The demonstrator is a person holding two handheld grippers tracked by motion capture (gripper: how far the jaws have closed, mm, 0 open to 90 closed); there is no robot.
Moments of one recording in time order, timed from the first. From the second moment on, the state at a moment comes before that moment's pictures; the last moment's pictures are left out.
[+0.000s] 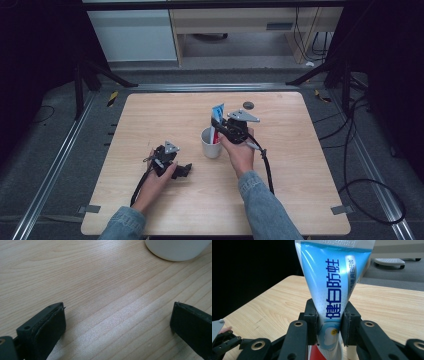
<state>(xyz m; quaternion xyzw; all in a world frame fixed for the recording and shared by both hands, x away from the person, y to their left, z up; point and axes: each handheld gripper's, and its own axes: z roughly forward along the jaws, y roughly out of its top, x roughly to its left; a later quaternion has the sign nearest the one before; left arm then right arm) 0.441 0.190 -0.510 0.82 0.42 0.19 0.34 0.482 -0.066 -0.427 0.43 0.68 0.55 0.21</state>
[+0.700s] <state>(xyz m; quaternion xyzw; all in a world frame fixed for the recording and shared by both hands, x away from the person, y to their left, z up) 0.441 0.190 -0.510 0.82 0.42 0.19 0.34 0.482 -0.068 -0.427 0.43 0.68 0.55 0.21</state>
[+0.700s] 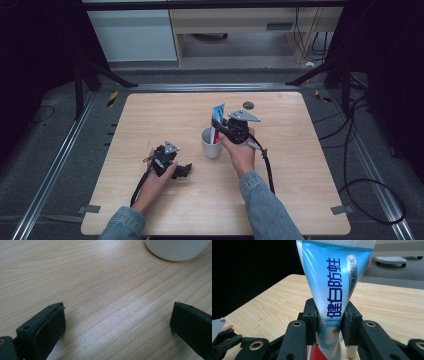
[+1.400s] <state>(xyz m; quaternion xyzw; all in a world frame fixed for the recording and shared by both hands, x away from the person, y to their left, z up) 0.441 0.190 -0.510 0.82 0.42 0.19 0.34 0.482 -0.071 -0.427 0.43 0.69 0.55 0.20</state>
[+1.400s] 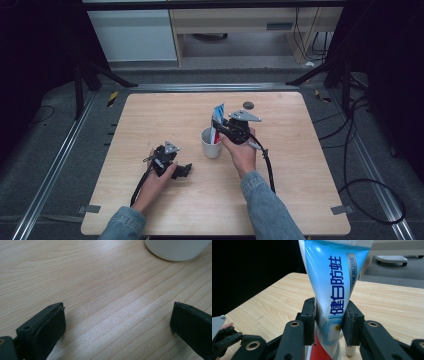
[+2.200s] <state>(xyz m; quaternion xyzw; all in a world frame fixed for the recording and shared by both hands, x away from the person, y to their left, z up) 0.441 0.190 -0.510 0.82 0.42 0.19 0.34 0.479 -0.074 -0.430 0.43 0.69 0.55 0.20</state>
